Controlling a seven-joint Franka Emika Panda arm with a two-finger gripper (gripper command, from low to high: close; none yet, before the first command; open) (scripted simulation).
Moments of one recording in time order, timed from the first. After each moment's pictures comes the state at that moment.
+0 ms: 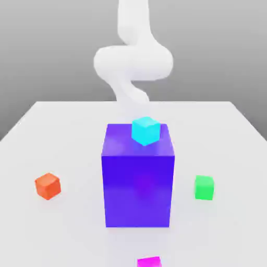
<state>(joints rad) 0.01 -0.71 0.00 -2.30 0.00 2.33 0.79</state>
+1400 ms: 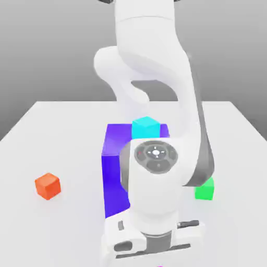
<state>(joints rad) 0.05 0.49 0.01 -2.27 -0.01 2.76 0.69</state>
